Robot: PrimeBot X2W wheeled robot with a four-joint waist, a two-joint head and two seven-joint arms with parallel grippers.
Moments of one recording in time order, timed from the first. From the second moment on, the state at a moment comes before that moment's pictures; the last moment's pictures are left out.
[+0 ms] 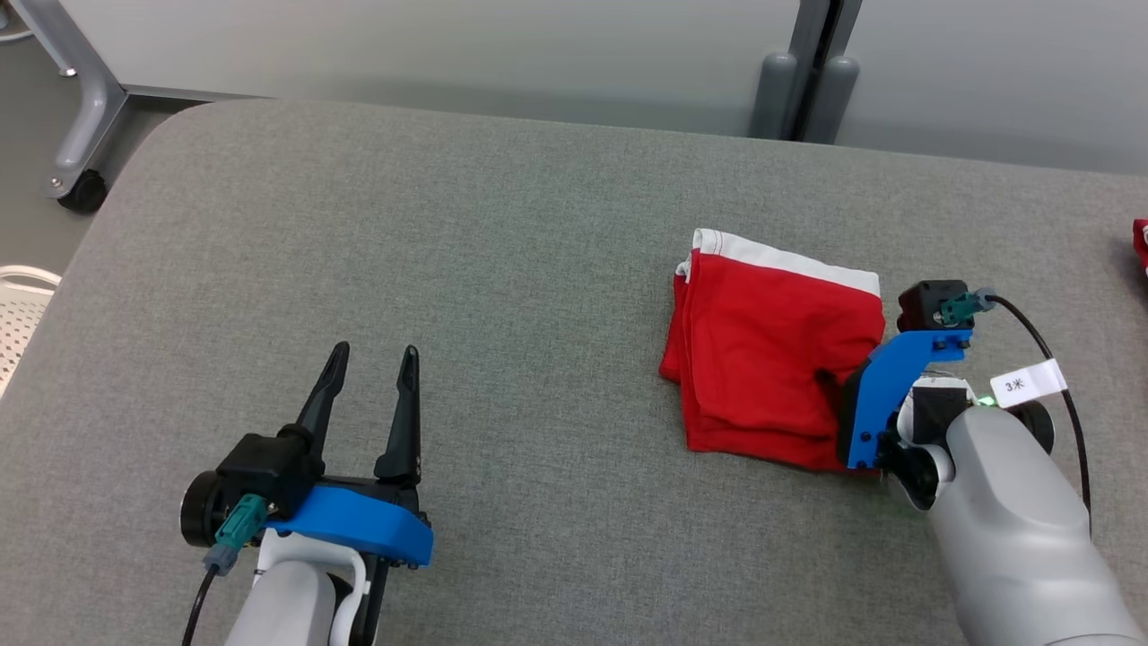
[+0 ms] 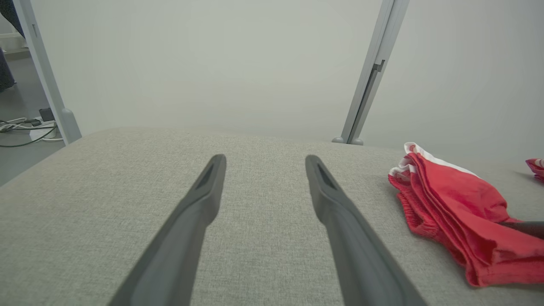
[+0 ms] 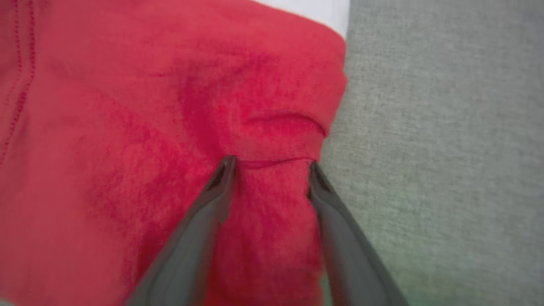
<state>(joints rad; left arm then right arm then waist) -0.23 0.09 -0.18 0.36 -0.26 -0.12 -0.26 -0.71 -0.07 -0.05 1.02 0.14 0.13 0.34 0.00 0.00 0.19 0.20</state>
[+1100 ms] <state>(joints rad) -0.38 0.10 -0.16 0.16 -0.21 -0.12 -0.26 -0.93 -0.85 0.31 0.54 0.31 0.13 0.49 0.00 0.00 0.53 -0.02</state>
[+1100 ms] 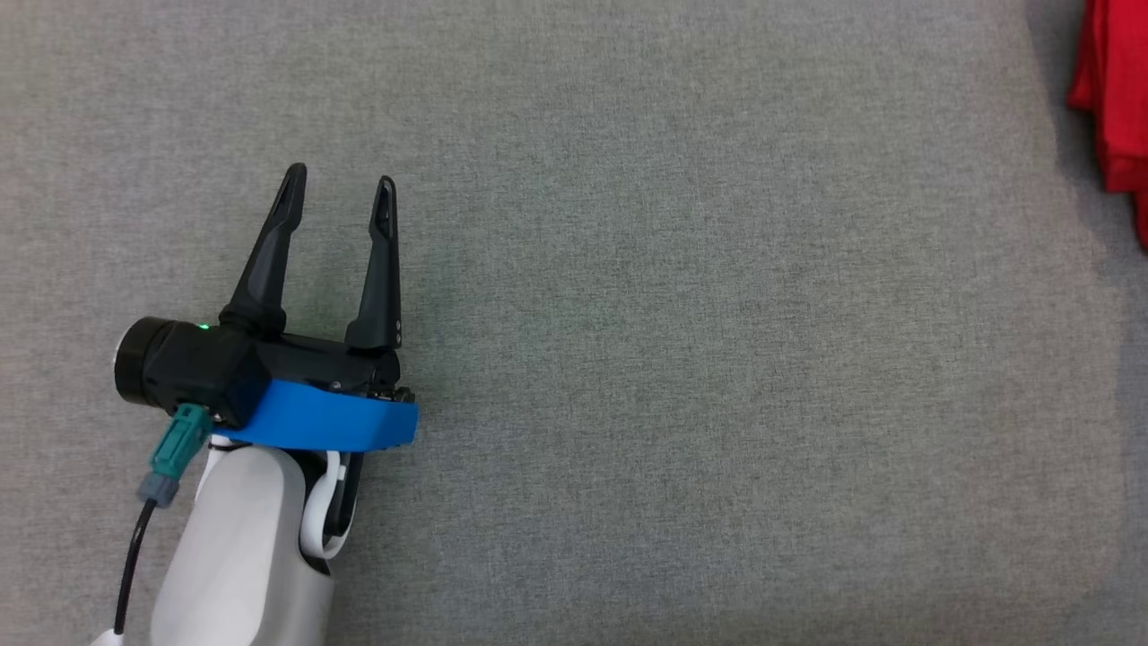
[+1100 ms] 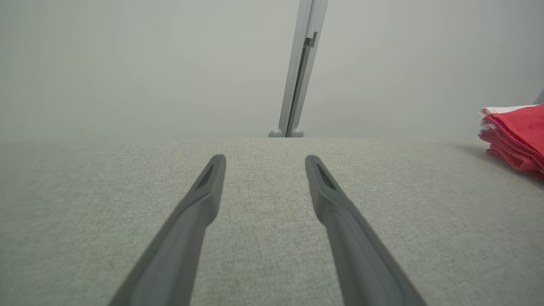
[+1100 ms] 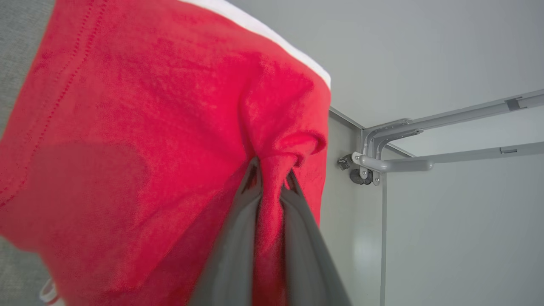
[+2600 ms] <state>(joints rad) -0.14 0.12 -0.12 0.30 -0.25 -0.13 -0.26 -0.27 -0.14 -0.27 0.29 -0.04 0.13 -0.09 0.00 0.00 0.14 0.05</state>
